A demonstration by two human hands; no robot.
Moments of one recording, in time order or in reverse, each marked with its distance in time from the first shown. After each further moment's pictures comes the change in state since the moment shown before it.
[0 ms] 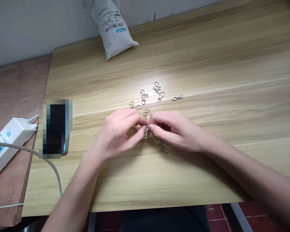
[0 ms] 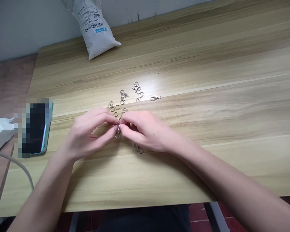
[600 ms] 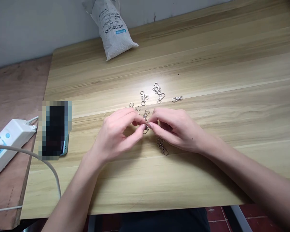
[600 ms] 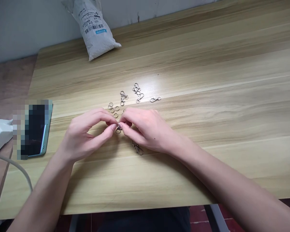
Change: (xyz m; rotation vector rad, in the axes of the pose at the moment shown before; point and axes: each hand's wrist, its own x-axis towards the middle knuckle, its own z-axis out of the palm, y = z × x) left_hand 0.000 0.000 -0.002 -0.108 0.051 -0.056; right_hand 0.002 0.009 0.003 -0.219 0.170 -0.183
